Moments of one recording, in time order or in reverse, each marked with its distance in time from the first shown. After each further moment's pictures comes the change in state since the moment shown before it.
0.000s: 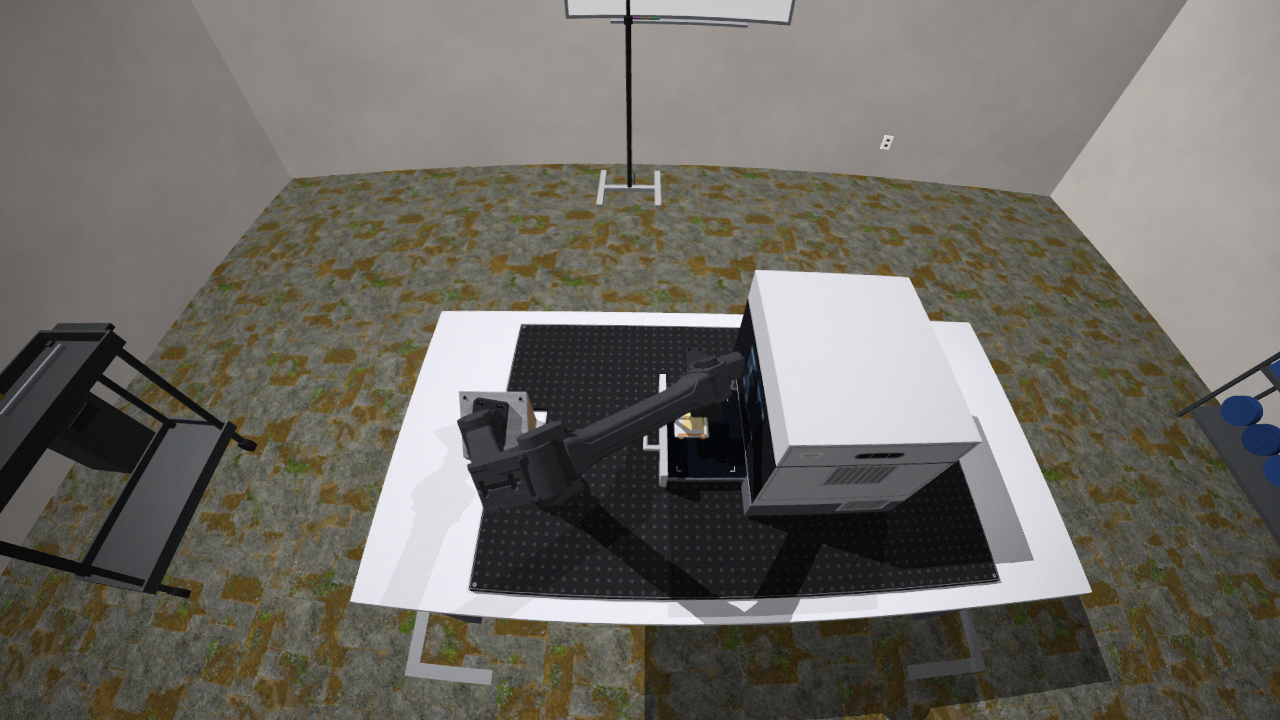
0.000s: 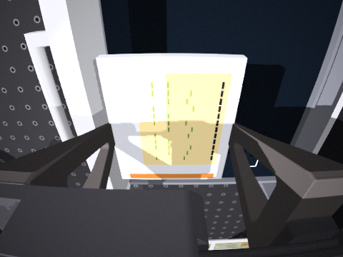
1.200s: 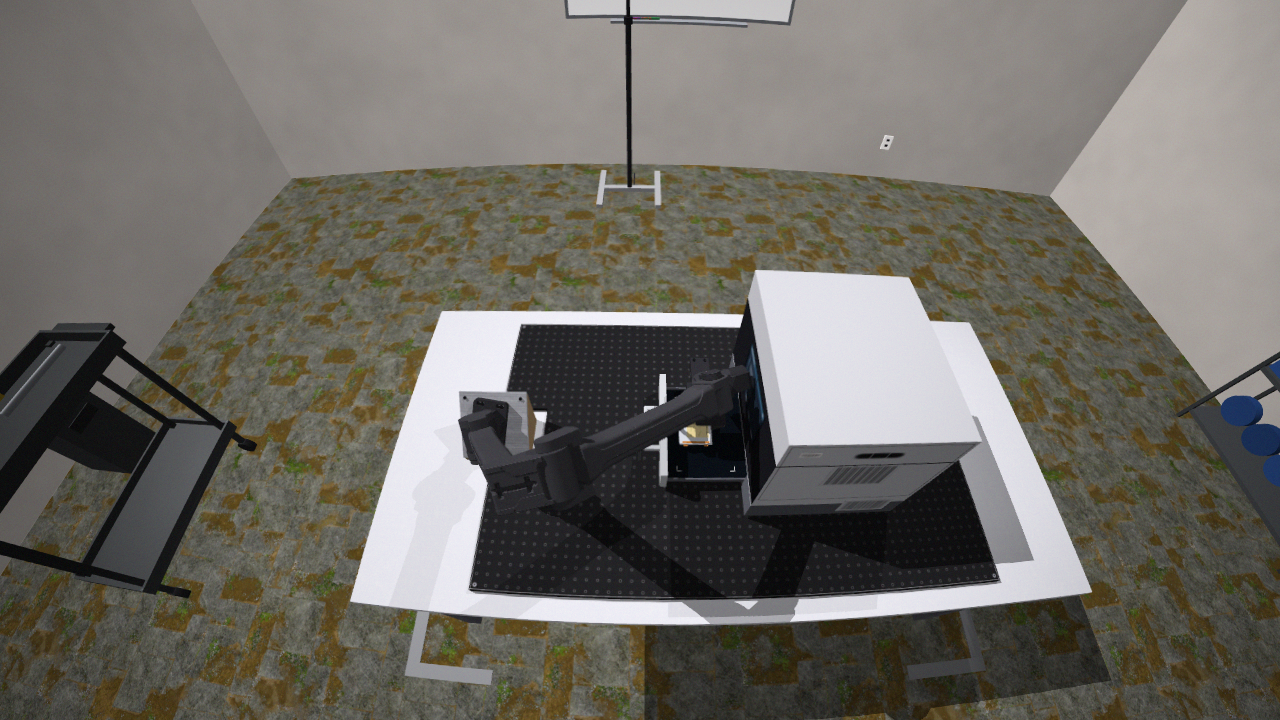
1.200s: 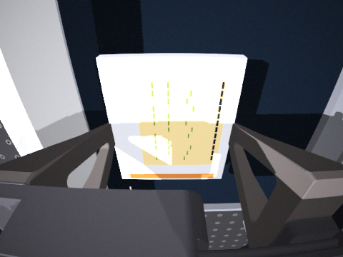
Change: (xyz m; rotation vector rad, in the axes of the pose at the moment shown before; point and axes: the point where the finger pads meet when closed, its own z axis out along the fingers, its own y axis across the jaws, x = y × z) arm 0.000 -0.014 0.040 -0.001 -0.001 0.003
